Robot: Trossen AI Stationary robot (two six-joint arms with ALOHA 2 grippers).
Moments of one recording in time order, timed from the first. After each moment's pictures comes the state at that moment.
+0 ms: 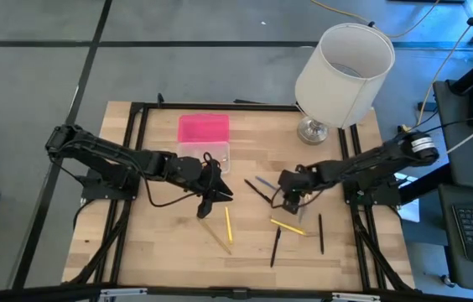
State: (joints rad) left arm -0.19 1.34 0.99 -0.11 0.01 -0.39; right arm 0.15 1.45 0.70 -0.45 0.08 0.55
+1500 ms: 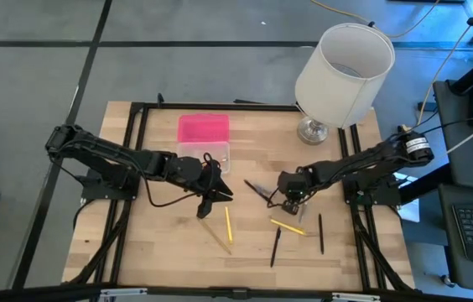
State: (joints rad) left arm -0.19 1.34 0.99 -0.11 0.01 -0.37; right arm 0.14 1.49 0.71 -0.49 0.03 0.57
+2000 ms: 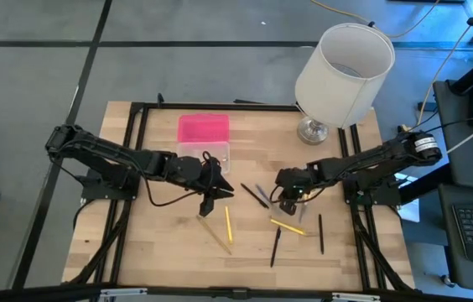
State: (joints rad) left arm -0.19 1.34 0.99 -0.10 -0.06 -0.37; right arm 0.13 1.40 0.72 -0.34 -0.08 0.60
